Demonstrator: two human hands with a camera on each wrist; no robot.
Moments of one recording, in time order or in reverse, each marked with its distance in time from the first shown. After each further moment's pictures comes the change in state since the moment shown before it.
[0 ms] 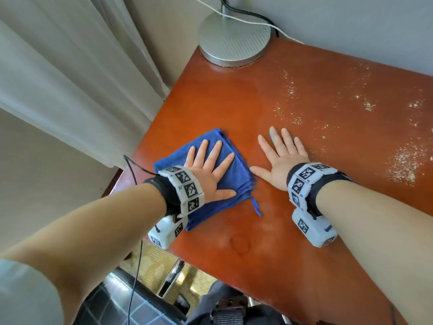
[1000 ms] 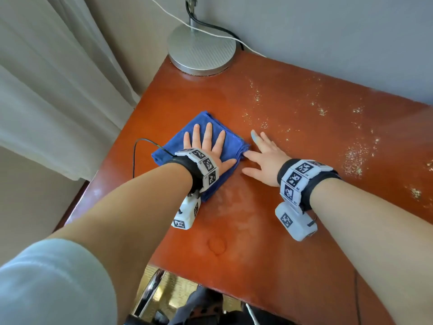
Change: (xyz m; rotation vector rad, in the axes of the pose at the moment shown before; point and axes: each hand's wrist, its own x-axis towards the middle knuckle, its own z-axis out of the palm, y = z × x) left_hand 0.050 0.040 -0.042 -0.140 0.100 -0.157; right_hand -0.022 0.025 -0.018 0.160 0.023 -0.073
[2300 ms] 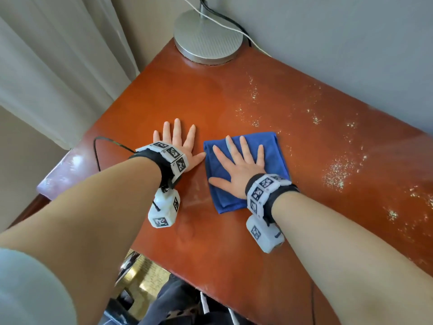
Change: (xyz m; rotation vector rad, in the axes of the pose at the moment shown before) left_hand -0.024 -0.003 0.014 -0.183 -0.043 -0.258; right_hand 0.001 -0.003 0.040 -0.249 0.021 -0.100
